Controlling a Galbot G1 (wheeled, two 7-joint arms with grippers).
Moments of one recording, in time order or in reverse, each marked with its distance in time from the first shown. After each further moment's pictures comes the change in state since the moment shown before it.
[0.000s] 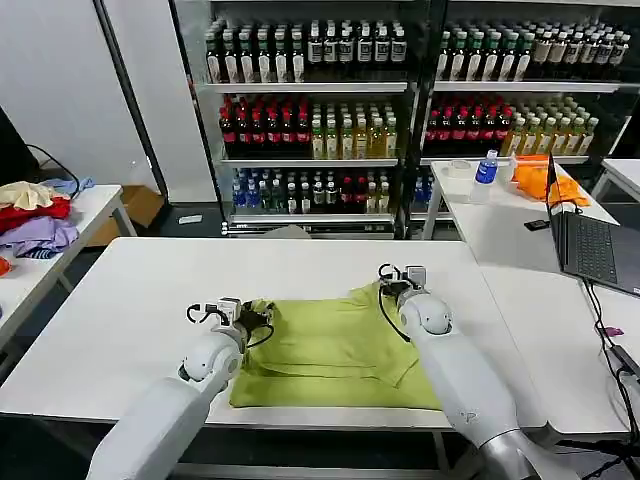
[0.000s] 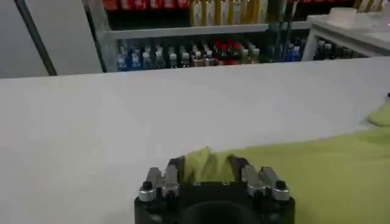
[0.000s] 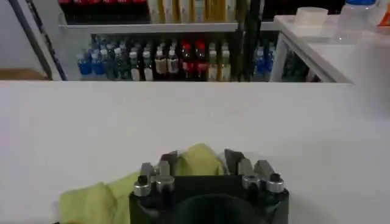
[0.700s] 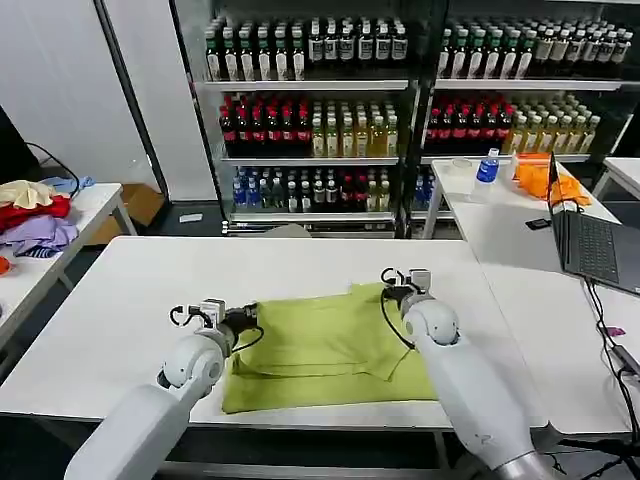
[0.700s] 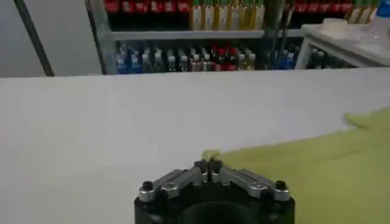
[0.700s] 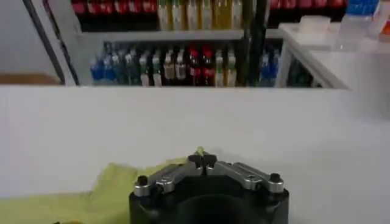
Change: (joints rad) left arm 0.059 0.082 -0.057 -0.149 -0.062 0.001 0.010; right arm -0.124 -0.091 0.038 0.324 0.023 -0.006 0.024
